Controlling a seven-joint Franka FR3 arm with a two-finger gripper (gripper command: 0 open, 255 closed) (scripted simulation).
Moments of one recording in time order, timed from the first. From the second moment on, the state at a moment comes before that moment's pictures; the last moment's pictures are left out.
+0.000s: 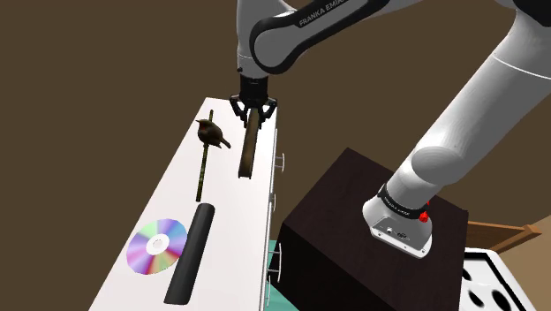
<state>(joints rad) -0.12 -0.02 0.41 -2.27 0.05 2.20 1.19</state>
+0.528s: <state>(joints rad) -0.12 -0.04 0.41 -2.25 0.05 2.17 1.18</state>
